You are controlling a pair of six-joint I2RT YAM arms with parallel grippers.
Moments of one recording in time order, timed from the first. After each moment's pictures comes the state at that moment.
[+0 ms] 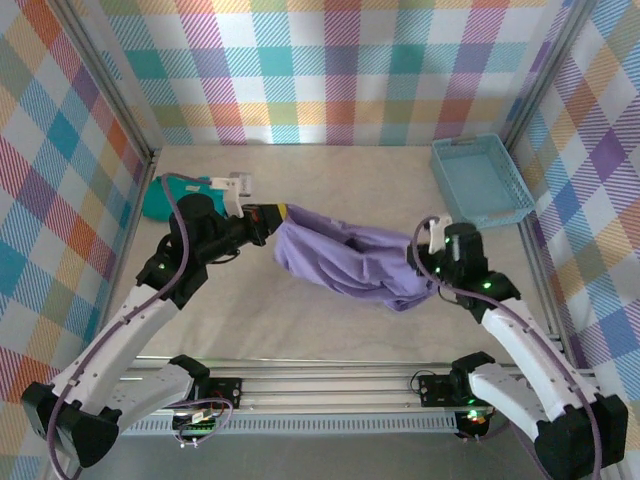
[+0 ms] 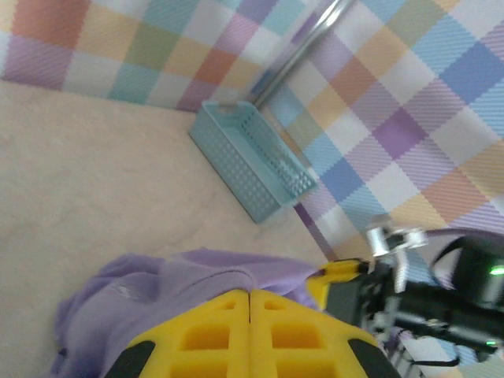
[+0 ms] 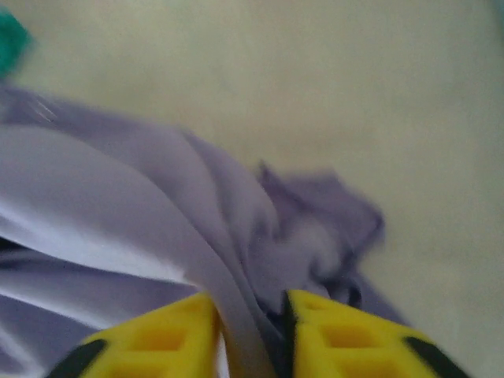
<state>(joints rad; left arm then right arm) -0.47 0.99 0.97 -0.21 0.36 -0.57 0.35 0.87 0.62 -0.45 -0.07 0.19</state>
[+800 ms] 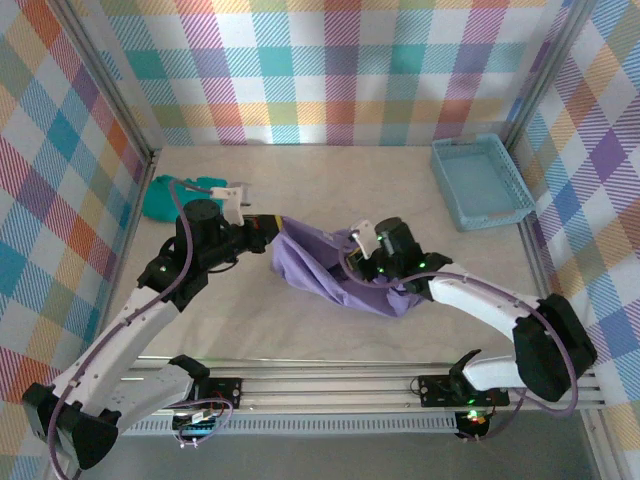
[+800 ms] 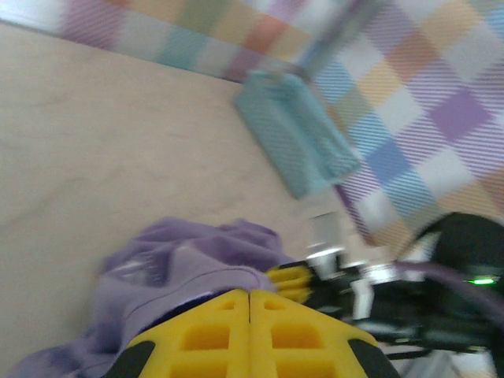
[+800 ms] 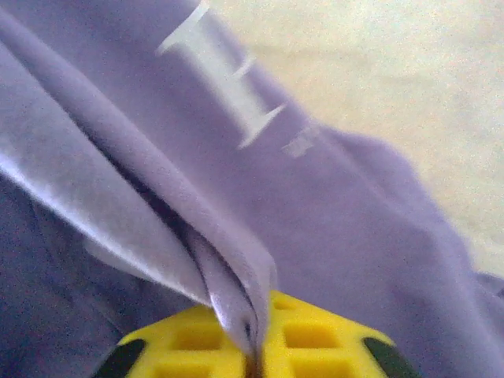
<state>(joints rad) -0.48 0.95 0.95 -0.36 0.21 -0.56 0.62 1.29 0.77 -0.14 -0.18 -0.04</state>
